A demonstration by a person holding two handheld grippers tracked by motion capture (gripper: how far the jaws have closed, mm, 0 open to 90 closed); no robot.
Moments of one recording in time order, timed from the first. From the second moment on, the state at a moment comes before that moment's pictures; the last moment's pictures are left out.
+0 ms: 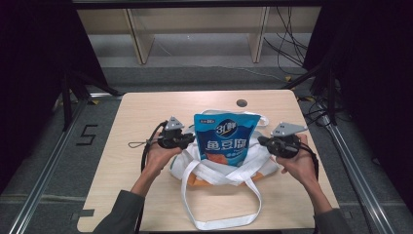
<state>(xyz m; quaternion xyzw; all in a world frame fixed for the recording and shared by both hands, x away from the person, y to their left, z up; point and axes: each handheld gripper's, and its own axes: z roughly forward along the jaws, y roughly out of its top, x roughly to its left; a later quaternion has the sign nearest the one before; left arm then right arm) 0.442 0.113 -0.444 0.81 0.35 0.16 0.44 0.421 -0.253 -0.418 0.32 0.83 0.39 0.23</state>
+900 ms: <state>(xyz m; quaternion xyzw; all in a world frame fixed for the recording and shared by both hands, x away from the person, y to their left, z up) 0.408 0.120 -0.453 0.83 0.31 0.21 0.41 0.457 -0.249 -0.450 0.34 0.83 0.37 0.23</state>
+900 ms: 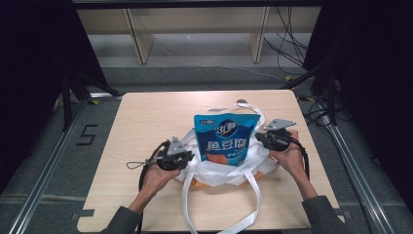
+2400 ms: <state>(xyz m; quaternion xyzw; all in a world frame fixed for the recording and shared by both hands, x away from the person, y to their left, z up) 0.375 0.128 -0.480 0.82 0.34 0.14 0.44 0.386 -0.253 -0.459 0.32 0.86 0.37 0.17</state>
